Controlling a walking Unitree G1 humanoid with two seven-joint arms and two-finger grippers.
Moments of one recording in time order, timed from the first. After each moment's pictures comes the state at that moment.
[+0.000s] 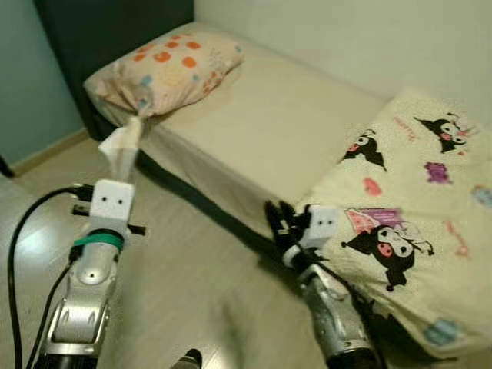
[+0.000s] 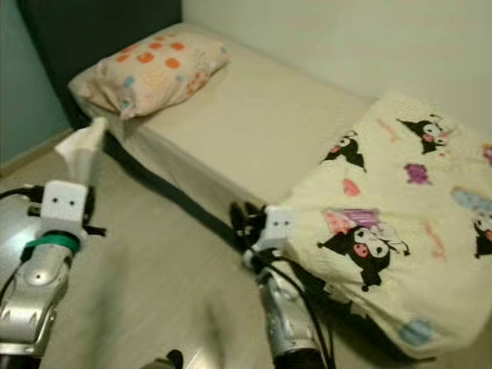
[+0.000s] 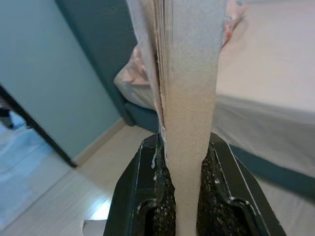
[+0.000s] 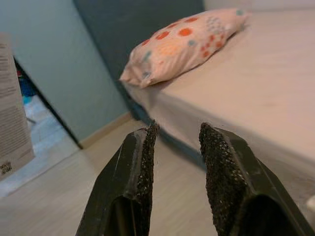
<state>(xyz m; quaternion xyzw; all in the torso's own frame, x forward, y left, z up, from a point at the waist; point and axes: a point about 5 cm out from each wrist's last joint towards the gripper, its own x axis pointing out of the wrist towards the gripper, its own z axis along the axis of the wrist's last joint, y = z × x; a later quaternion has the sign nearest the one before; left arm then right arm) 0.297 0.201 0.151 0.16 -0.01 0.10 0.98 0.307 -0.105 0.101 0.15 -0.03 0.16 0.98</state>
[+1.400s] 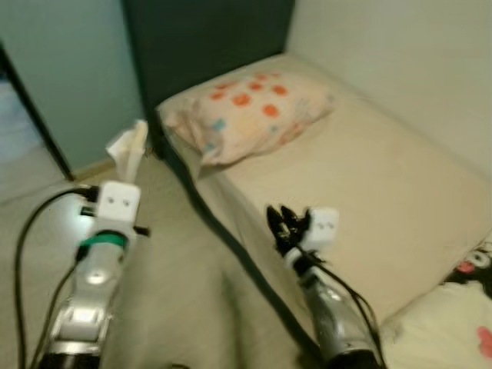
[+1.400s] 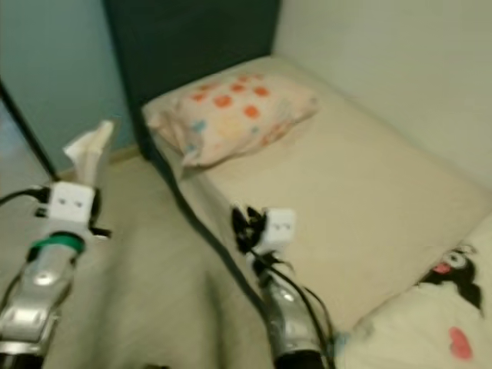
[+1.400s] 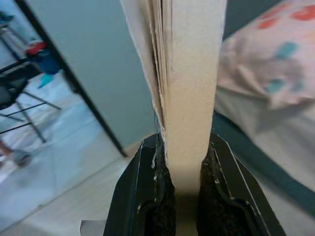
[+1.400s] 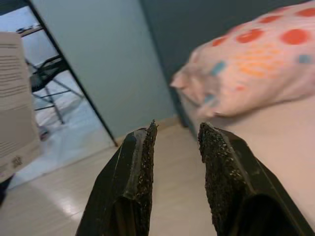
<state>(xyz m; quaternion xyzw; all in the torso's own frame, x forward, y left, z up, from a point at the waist) 0.298 0.207 0.150 0.16 -0.01 0.11 0.98 0.309 -0.097 0.105 0.14 -0.03 0.18 0.97</state>
